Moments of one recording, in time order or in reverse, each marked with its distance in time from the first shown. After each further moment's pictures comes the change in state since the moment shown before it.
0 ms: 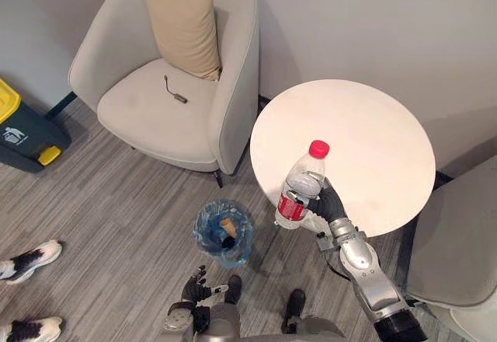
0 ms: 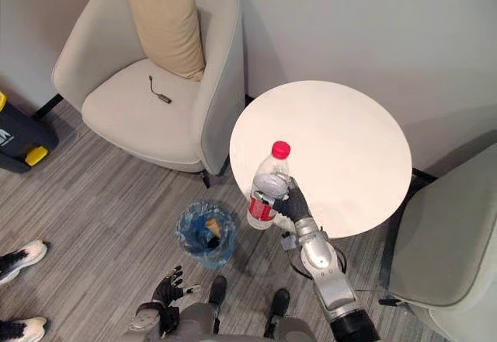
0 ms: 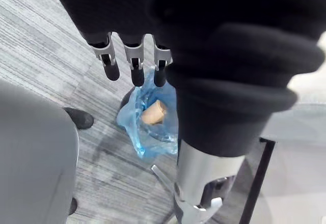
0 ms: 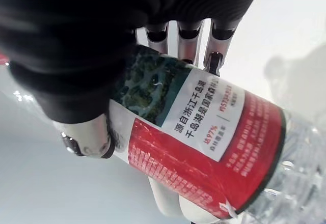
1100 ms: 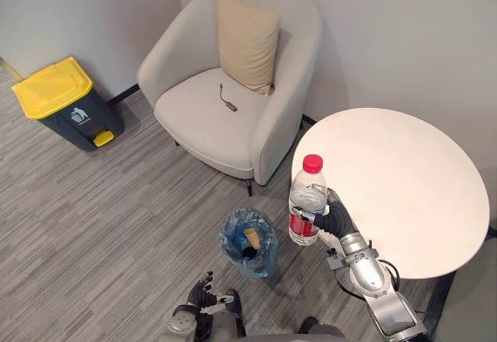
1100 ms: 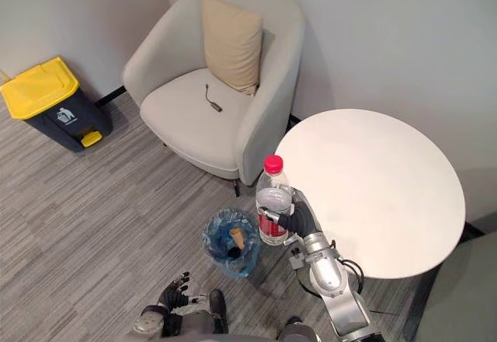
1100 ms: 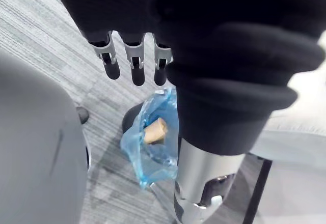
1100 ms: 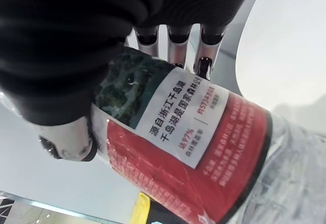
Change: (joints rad) left arm -0.017 0.031 -0.093 0.034 0.056 -0.004 0.000; right arm 0.109 -0.034 -0.021 -0.092 -0.201 -0.004 -0.026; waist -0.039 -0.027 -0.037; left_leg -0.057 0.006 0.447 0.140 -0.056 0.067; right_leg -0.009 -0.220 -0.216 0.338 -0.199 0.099
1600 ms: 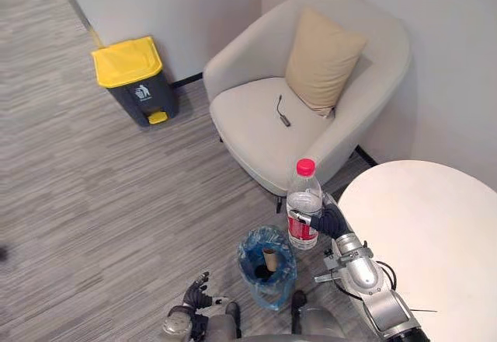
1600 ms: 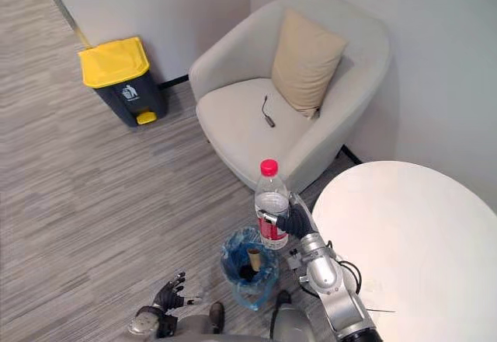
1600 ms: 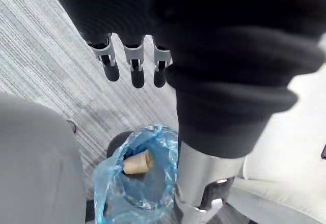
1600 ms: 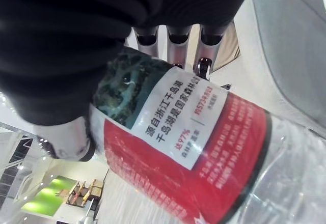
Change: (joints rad) left arm 0.016 0.013 -0.017 -0.004 0.000 -0.003 0.002; right arm -0.021 0.000 -0.004 0.089 -0.031 0.004 0.007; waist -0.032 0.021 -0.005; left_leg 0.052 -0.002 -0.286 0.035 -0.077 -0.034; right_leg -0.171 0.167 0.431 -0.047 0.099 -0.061
